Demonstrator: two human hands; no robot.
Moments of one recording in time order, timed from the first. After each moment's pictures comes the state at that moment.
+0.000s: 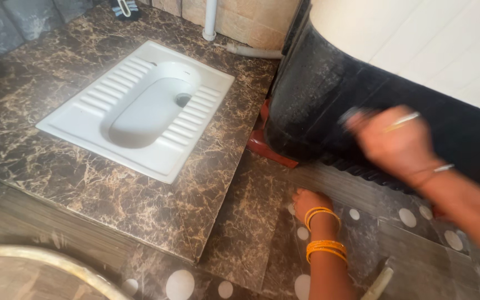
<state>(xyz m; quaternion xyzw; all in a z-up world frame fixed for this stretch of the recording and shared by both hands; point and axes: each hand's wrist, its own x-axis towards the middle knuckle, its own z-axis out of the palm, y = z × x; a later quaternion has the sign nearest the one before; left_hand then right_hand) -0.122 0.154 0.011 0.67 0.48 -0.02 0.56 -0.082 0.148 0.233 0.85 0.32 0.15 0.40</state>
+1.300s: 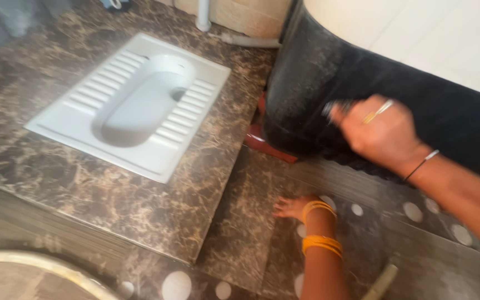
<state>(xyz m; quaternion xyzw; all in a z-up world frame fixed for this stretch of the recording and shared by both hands) -0.100 0.156 -0.024 0.77 0.41 -0.28 0.41 -0.091 0.175 0.244 0.64 0.65 0.39 0.13</state>
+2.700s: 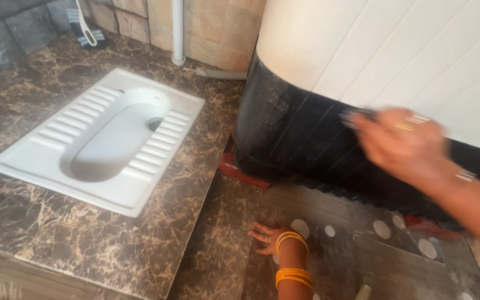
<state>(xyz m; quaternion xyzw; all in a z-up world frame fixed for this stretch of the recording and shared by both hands) -0.110 0.149 -0.025 0.72 0.38 -0.36 0.45 -0.059 0.094 0.294 0.64 0.55 0.48 0.23</state>
